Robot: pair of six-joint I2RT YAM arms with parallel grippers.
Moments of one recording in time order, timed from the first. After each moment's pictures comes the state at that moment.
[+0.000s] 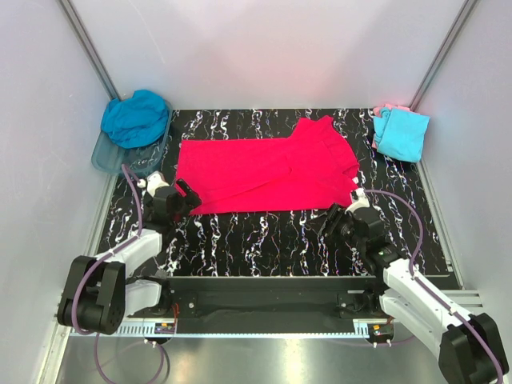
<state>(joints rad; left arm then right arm) -0.18 1.18 0.38 0.21 -0.23 -0.69 0.40 0.75 0.25 0.03 -0.19 0.80</state>
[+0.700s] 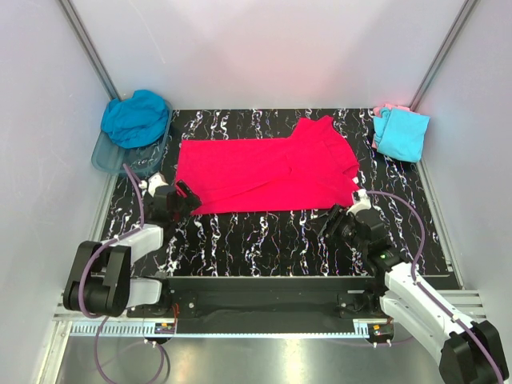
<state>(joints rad) -0.14 1.27 0.39 0.24 -0.15 -0.72 0.40 0.70 0.23 0.03 -0.19 0.81</state>
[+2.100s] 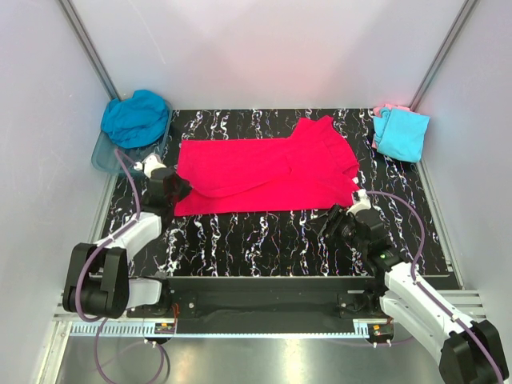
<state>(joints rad) -0.14 1.27 0.54 0.21 -0.15 -0.73 0.40 0.70 0.23 0.03 -0.19 0.81</state>
